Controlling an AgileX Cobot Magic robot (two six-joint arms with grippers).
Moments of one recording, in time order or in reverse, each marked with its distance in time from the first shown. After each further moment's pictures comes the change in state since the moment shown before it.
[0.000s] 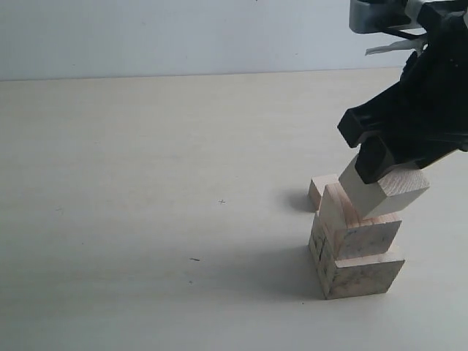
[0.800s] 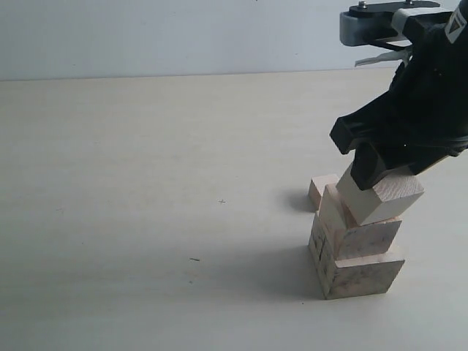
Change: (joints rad) left arm 0.000 0.000 0.000 0.000 0.000 0.000; right arm 0.000 0.043 0.000 -0.002 -0.004 0.002
